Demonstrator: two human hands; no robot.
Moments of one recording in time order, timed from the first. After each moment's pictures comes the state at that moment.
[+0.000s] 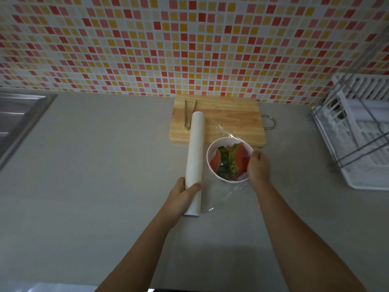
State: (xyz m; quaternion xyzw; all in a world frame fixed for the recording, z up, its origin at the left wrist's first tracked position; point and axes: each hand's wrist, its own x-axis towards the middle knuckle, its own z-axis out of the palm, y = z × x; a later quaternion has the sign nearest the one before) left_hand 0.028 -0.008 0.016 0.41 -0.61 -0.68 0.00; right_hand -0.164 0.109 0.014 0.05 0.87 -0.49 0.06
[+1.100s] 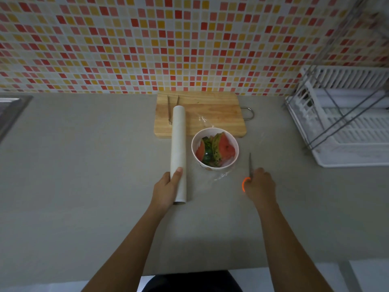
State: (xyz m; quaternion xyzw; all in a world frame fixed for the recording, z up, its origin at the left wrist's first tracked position) left_hand 0.034 -0.009 0.003 0.41 -0.69 -0.59 0.05; right_hand -0.106 0.193 0.019 -0.03 0.98 -0.16 0.10
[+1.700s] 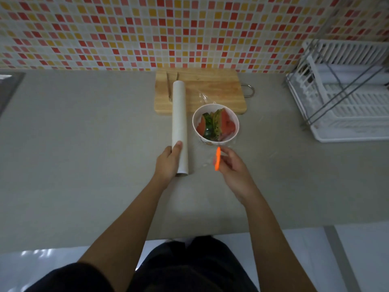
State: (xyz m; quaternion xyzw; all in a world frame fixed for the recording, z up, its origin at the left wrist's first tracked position) left_hand 0.035 -0.012 -0.002 0.41 -0.69 -0.60 0.07; right_hand -0.016 0.165 0.052 -0.10 0.75 -0.60 0.26
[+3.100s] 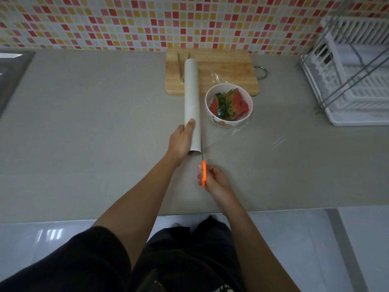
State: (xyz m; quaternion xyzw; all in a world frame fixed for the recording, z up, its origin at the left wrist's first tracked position) left_hand 0.037 -0.015 0.001 0.38 -0.68 -0.63 0.04; right_hand 0.072 0.135 0.007 0.03 0.69 -0.64 0.35
